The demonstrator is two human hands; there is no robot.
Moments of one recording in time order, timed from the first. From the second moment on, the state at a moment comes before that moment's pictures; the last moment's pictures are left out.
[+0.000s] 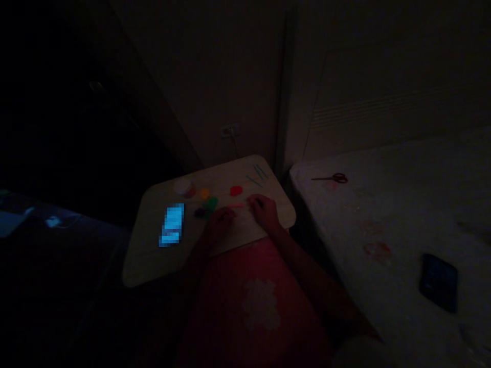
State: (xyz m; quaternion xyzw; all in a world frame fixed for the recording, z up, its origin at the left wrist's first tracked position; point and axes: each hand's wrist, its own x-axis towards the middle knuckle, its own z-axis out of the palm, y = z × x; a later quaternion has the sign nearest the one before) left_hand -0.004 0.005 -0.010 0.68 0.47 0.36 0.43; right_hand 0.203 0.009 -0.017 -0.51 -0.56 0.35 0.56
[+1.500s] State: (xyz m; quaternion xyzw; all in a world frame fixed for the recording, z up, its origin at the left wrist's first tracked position) left_hand -0.004 0.004 -0.010 0.67 0.48 0.36 0.43; right_hand 0.202 0.010 -0.024 -0.51 -0.54 0.38 0.55
